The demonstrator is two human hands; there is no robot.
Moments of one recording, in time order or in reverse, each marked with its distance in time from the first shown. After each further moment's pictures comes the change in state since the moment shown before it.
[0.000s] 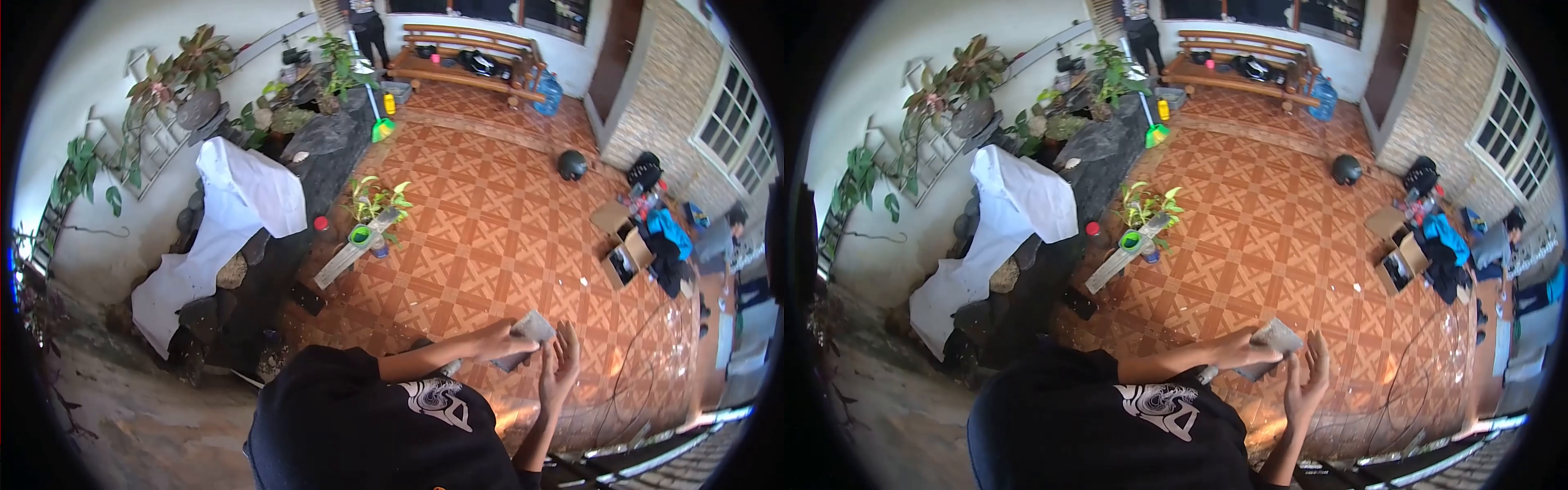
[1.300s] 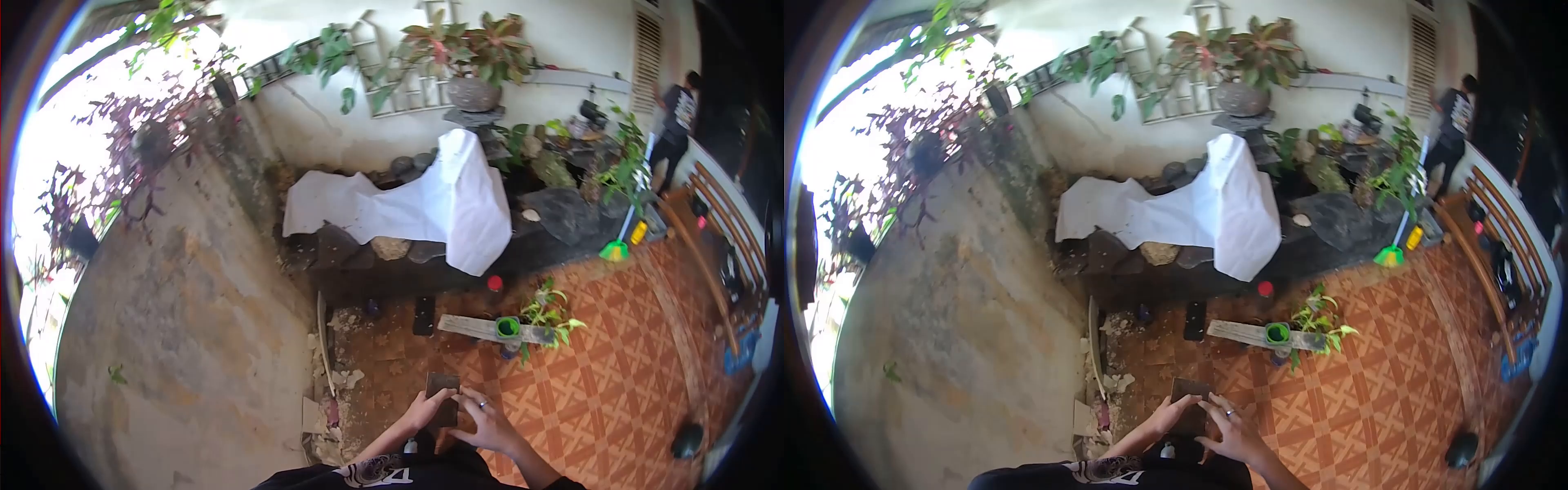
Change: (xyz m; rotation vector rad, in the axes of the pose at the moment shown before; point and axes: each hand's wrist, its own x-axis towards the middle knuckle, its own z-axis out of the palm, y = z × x) left_hand -0.076 -0.021 -0.191 -0.578 1.895 -0.164; right_hand 0.203 0.035 0.365 0.081 -1.955 -0.741
